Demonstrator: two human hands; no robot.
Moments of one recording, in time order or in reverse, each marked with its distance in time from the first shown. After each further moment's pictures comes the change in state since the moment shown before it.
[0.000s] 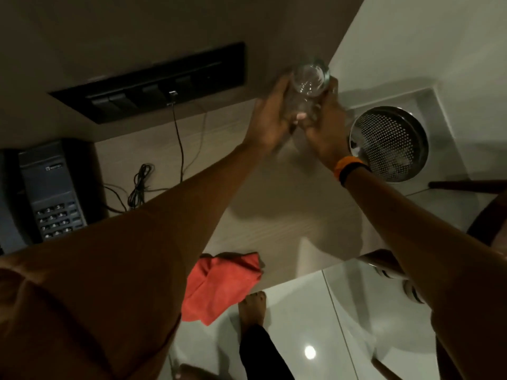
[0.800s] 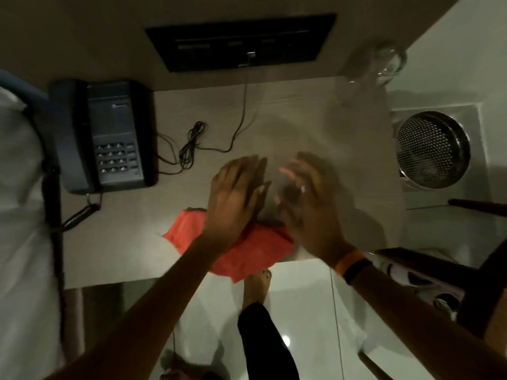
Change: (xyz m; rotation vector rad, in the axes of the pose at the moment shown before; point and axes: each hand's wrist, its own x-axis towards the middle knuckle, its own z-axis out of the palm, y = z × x) left_hand -0.243 -0.035 -0.089 0.569 0.154 -0.113; right_hand -0.187 -0.022 0.057 -0.240 -0.281 -0.426
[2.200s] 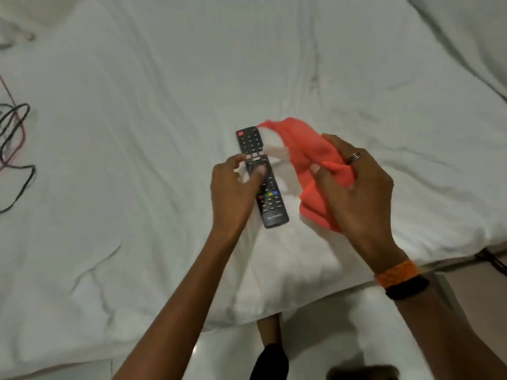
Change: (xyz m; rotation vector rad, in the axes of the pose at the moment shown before) left_hand -0.621 -0.161 -0.368 -0.416 1.329 -1.389; right_hand -0.211 -0.661 0.208 0.390 -0.817 -0.541
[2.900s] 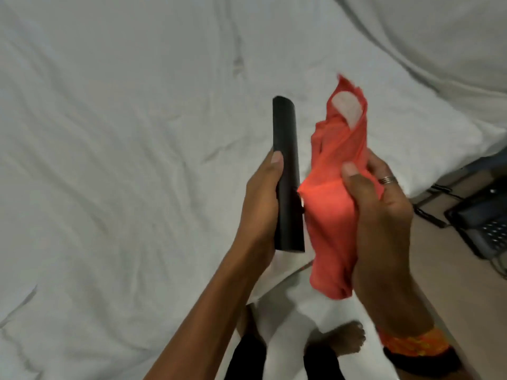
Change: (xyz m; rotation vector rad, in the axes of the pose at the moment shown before) left_hand -0.084 0.074 0.067 -0.804 -0.671 -0.351; right_hand -0.057 0.004 -0.069 0.472 0.344 0.387
